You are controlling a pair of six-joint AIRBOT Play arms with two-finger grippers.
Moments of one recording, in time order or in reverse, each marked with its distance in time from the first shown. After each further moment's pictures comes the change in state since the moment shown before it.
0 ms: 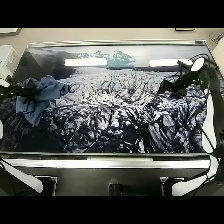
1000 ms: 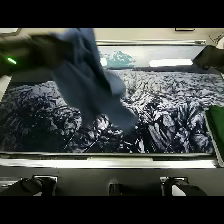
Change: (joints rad) left arm -0.964 0.887 -0.069 0.217 0.029 0.104; right arm 0.000 0.615 0.000 -0.115 -0.076 -0.026
